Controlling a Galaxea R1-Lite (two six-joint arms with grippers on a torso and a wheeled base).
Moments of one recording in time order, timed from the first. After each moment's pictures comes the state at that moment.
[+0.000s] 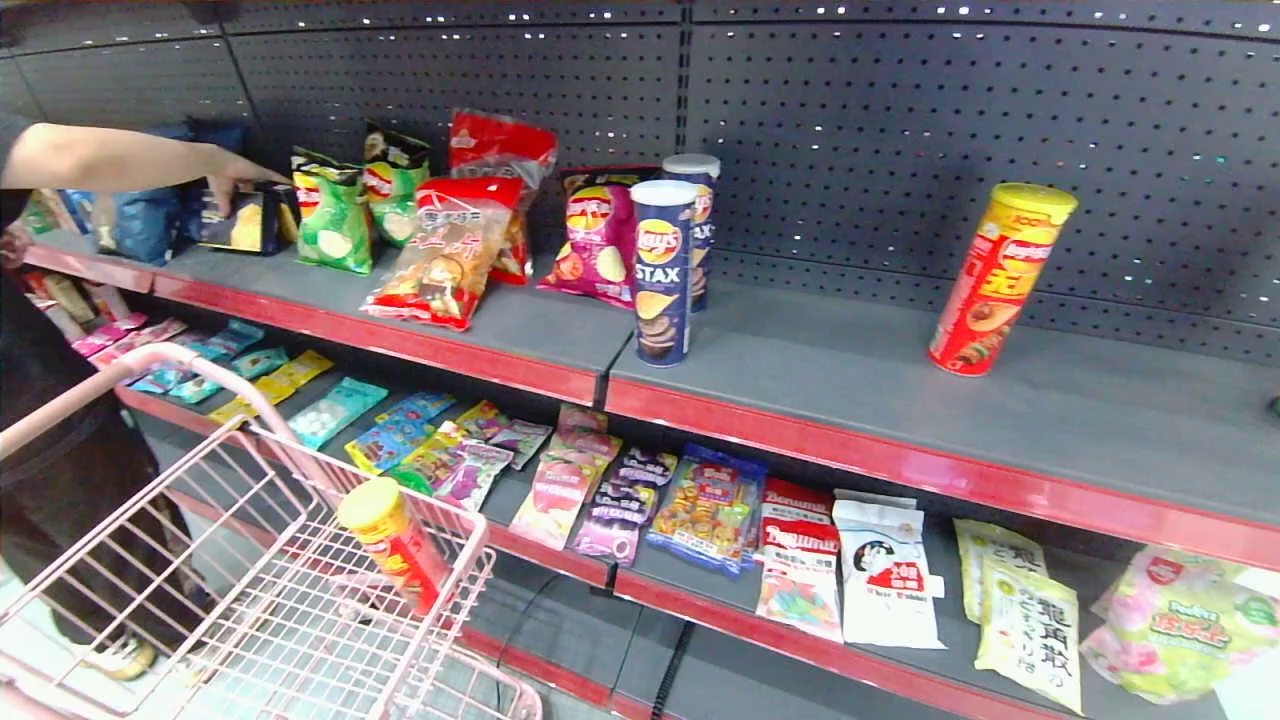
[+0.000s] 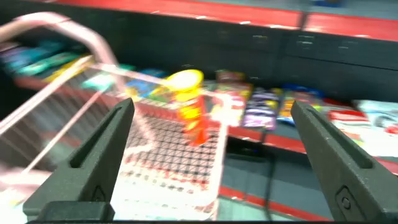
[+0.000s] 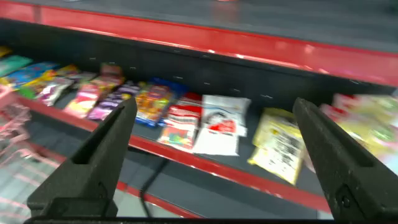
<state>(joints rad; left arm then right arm) 0.00 0.00 0.00 0.01 -0.03 0.00 0.00 0.00 0.00 0.00 0.05 0.01</state>
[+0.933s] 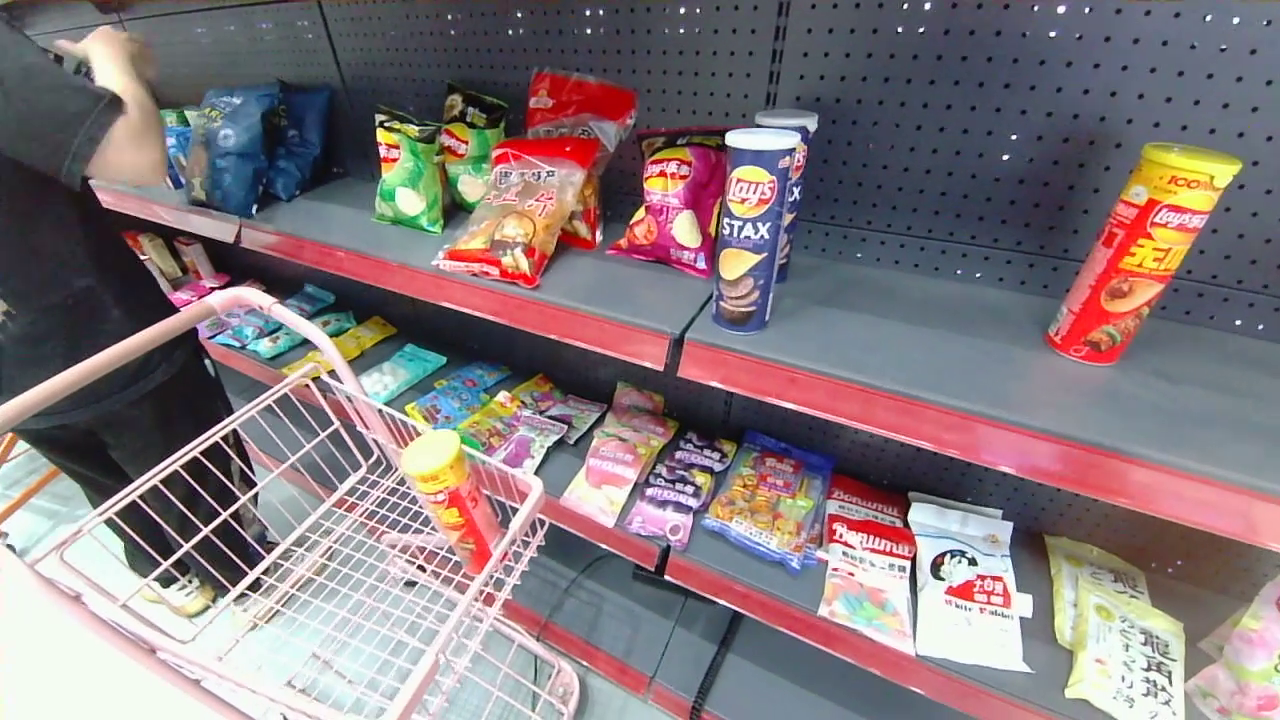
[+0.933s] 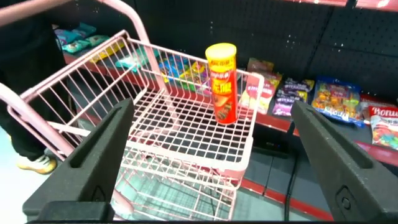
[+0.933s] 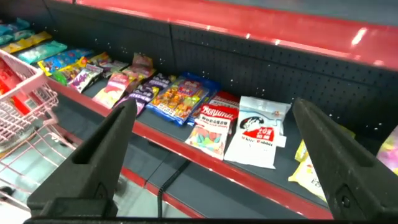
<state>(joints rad) 0.00 0.00 0.00 0.01 -0.03 0.00 0.00 0.00 0.00 0.00 0.05 0.01</state>
